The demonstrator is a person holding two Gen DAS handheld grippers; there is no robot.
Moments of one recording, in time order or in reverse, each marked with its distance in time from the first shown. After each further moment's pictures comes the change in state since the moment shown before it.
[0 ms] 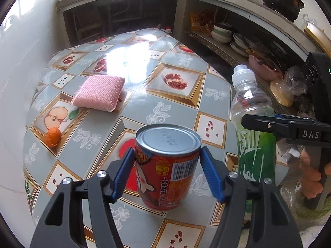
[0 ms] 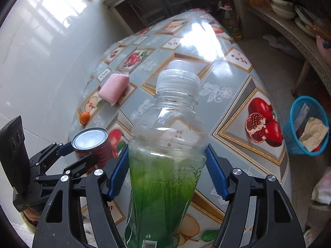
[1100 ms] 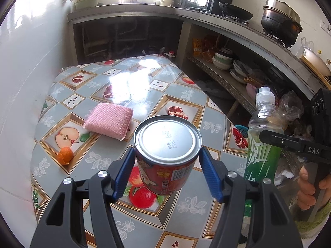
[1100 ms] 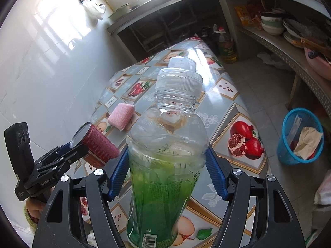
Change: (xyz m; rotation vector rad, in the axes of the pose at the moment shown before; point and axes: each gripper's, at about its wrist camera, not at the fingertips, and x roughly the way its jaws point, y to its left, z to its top) left arm -0.041 0.012 0.019 -0.056 -0.157 -0.015; right arm -0.044 -0.014 0.002 0.042 -0.146 0.032
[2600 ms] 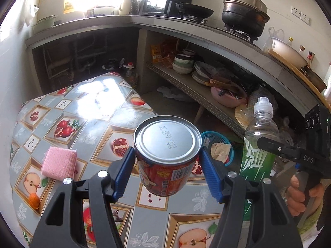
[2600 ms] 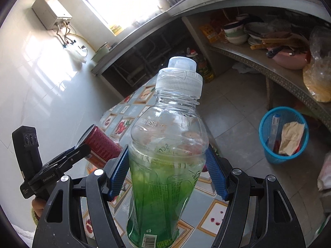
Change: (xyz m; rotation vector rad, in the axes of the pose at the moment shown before) left arm 0.027 -0.102 0.067 0.172 -0.032 -0.195; right arm -0.092 -0.081 -0.004 0.198 -0.227 -0.033
